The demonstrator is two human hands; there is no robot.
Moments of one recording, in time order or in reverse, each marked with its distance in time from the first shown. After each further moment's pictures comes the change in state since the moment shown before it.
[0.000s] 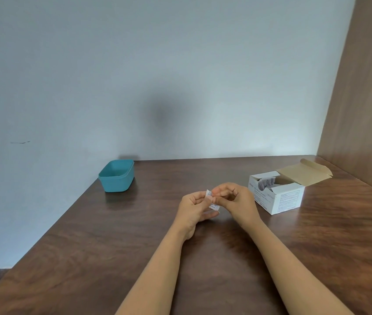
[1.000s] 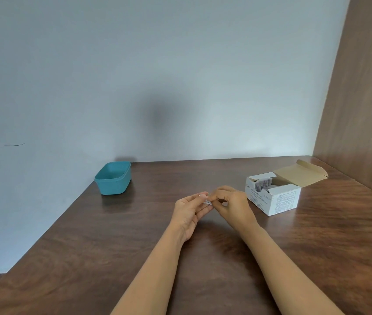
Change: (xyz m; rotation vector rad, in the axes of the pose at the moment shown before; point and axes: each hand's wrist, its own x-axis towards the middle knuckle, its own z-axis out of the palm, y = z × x) left_hand 0.004 0.007 0.003 -0.367 0.134 -0.119; right_hand 0.000 0.006 0.002 -0.417 0.008 -0.381
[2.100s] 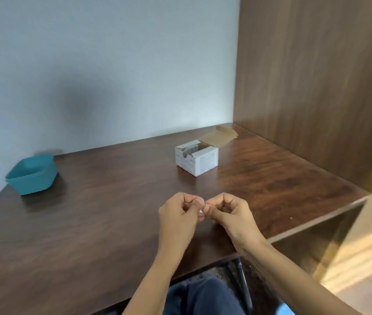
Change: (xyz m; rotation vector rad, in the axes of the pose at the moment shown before) left_hand -0.141 -0.062 0.081 0.751 -0.076 0.252; right_hand -0.147 -0.074 -0.108 0.683 0.293 0.691
